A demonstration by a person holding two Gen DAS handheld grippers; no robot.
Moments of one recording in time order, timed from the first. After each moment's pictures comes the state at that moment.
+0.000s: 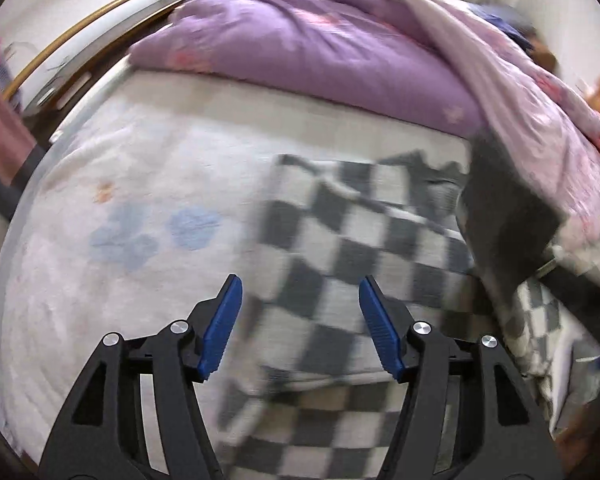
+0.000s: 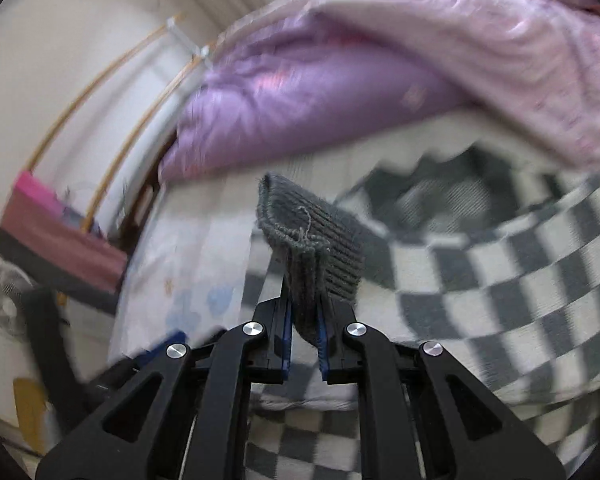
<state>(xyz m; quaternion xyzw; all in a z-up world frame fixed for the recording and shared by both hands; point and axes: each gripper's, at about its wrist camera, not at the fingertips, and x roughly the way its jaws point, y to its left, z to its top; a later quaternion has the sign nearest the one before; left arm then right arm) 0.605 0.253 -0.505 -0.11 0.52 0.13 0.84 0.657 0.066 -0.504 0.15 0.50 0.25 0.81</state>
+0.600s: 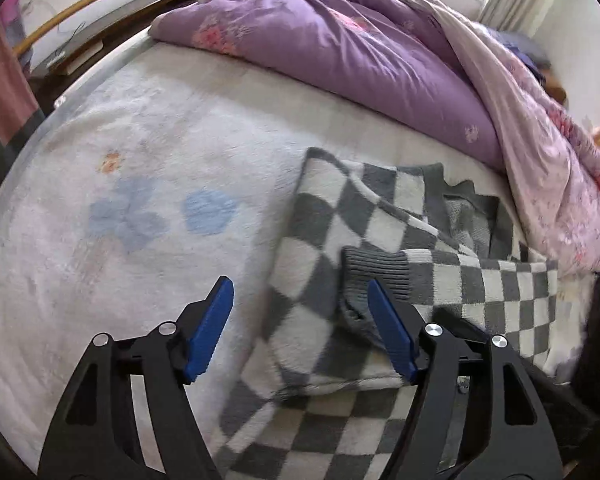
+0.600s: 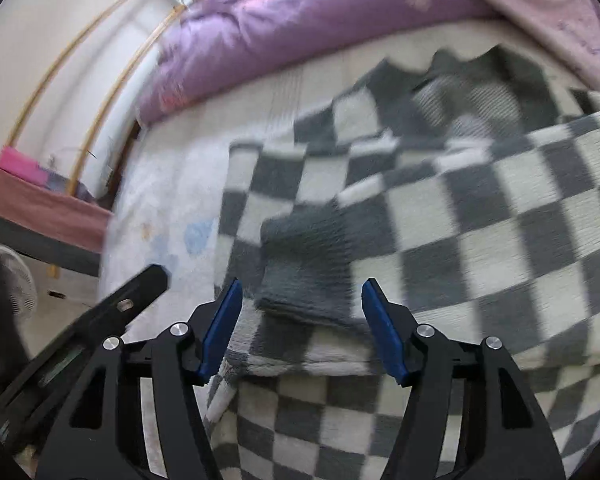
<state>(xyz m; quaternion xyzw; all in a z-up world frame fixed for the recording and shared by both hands) 0.602 0.265 -0.519 -0.16 0.51 0.12 0.84 0.645 0.063 -0.551 0.15 0.56 0.24 0.77</state>
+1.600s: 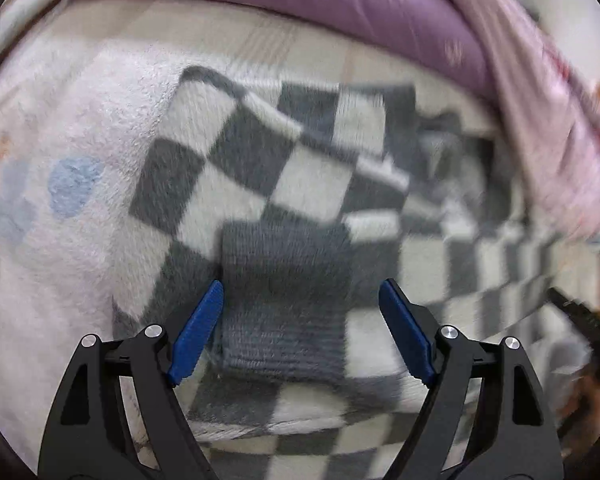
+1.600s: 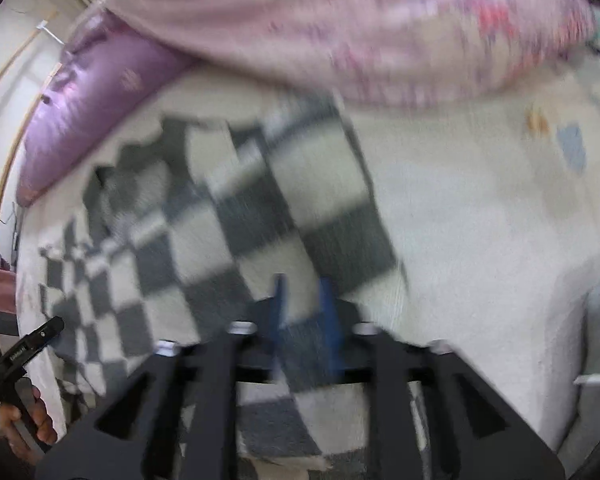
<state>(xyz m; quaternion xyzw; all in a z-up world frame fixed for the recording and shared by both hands) 0.671 0.229 -0.597 -0.21 0.58 0.05 0.78 0.716 -0.181 -0.595 0.13 0.58 0.06 0.80</state>
